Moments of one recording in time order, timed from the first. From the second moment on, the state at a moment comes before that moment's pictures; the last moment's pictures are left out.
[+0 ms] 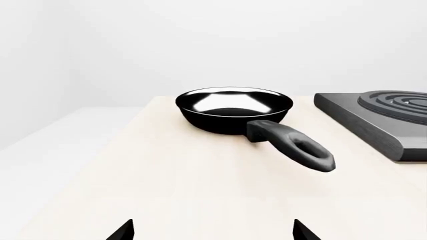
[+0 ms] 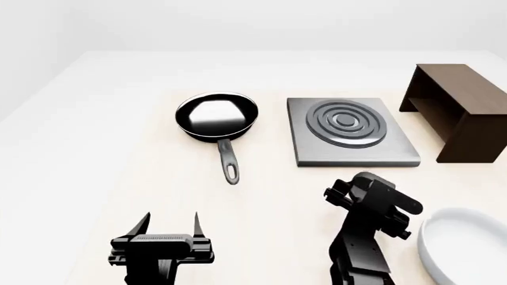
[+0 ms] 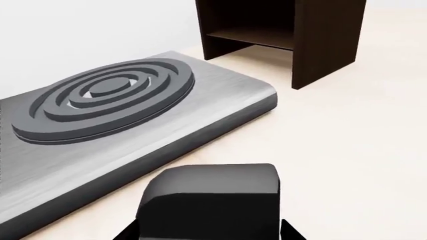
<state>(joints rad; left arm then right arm) -0.04 -0.25 0.31 -0.02 -0.25 0.05 -0.31 0.67 0.07 -0.17 1.02 0.41 -0.27 0.54</state>
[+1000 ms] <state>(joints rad) -0.05 -0.26 0.33 -0.02 -0.26 0.05 -0.32 0.33 0.20 -0.30 0.28 0.48 -0.04 0.57</state>
